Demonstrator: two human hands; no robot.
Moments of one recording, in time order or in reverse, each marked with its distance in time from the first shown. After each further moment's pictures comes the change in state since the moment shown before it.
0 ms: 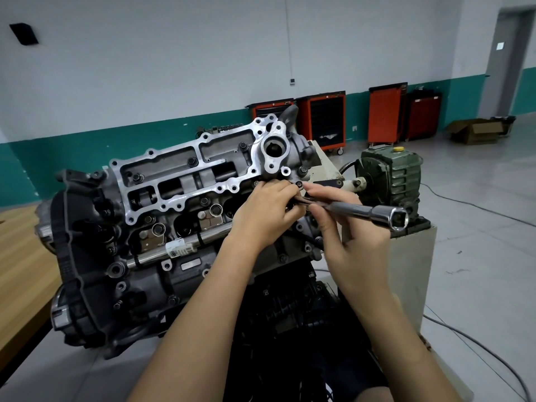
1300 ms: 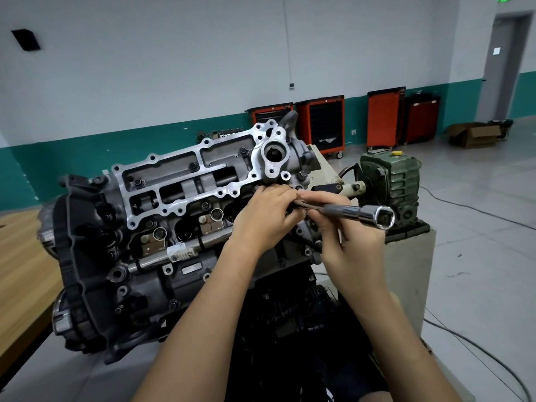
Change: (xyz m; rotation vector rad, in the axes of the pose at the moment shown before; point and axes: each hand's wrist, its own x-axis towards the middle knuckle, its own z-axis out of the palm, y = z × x) left_hand 0.000 0.000 -0.002 0.020 -0.027 -0.005; right_hand 0.003 -0.003 0.003 -0.114 -0.023 -0.058
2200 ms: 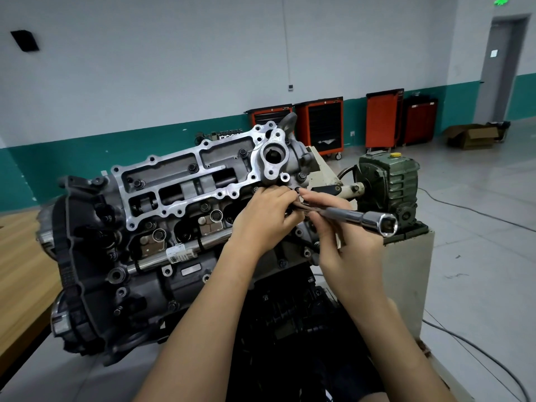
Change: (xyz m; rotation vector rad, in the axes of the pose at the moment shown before) left_hand 0.000 -0.002 0.002 -0.019 0.015 0.001; right_hand -0.002 -0.003 -0.001 0.037 -0.012 0.030
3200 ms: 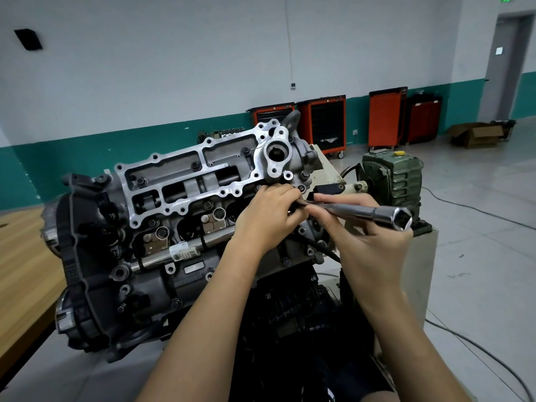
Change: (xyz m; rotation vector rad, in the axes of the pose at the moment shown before) left_hand -0.001 0.003 -0.001 -0.013 0.032 0.013; right_hand 0.005 0.002 -0.007 0.089 0.155 0.040
